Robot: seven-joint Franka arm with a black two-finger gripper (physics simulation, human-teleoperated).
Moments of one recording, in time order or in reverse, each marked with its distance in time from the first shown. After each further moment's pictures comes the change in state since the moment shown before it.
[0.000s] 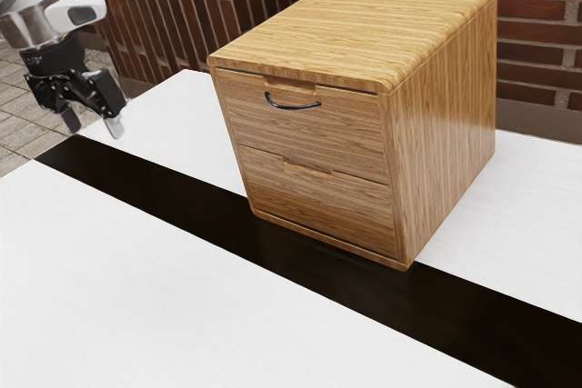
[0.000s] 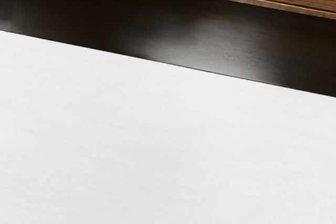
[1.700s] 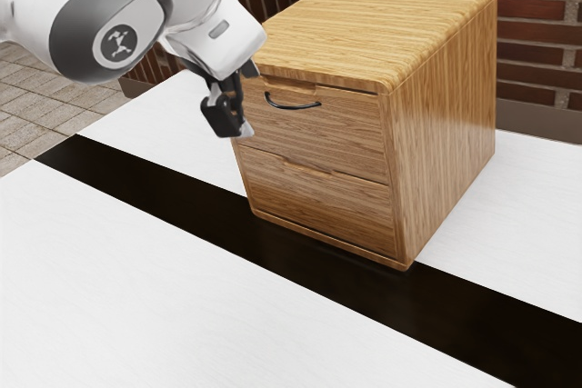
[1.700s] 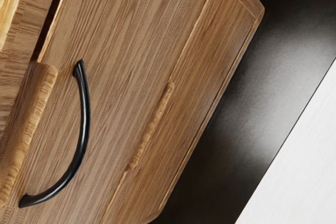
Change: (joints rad) arm -0.180 -0.085 -0.336 -0.177 0.289 0.450 0.756
